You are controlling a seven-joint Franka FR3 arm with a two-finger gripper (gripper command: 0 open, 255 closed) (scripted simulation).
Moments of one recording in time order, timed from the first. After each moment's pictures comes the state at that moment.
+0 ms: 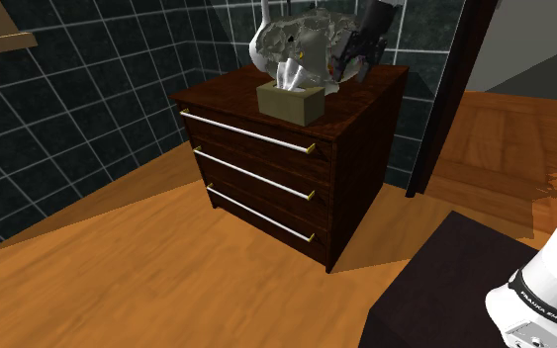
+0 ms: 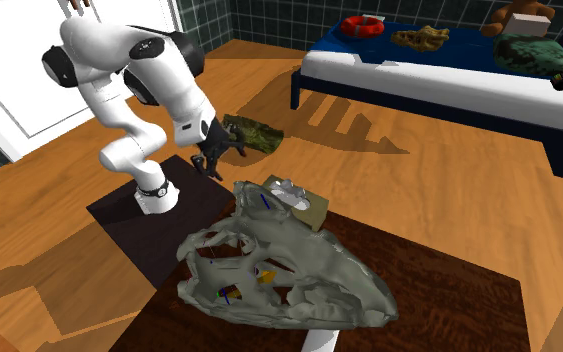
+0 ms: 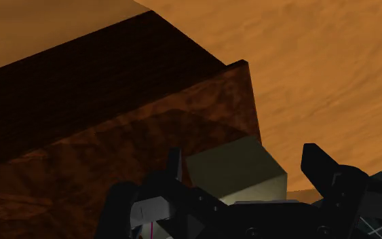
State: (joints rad) arm 0.04 -0.31 -0.04 -1.95 0.26 1.84 0.02
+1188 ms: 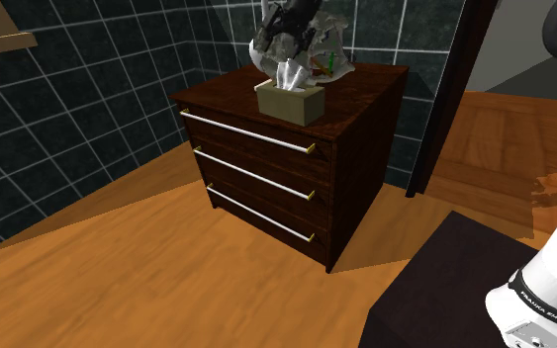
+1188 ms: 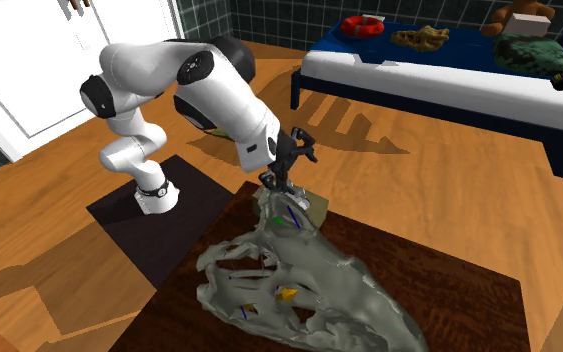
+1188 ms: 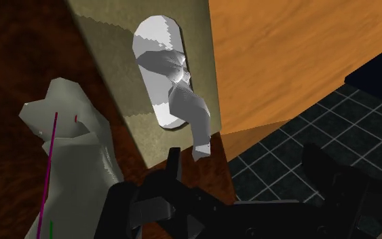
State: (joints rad) arm 0.05 0.25 -0.04 -1.27 0.49 1.87 0.05
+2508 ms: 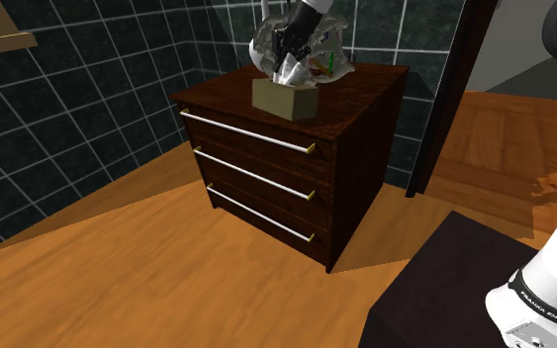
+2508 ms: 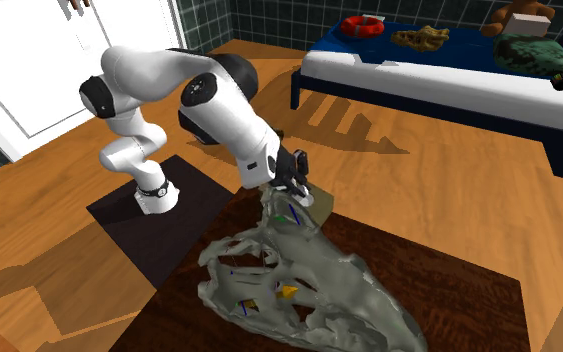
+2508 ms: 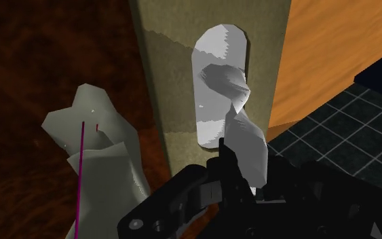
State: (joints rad) arm 0.04 0.25 -0.04 -1.34 0.50 1.93 0.03
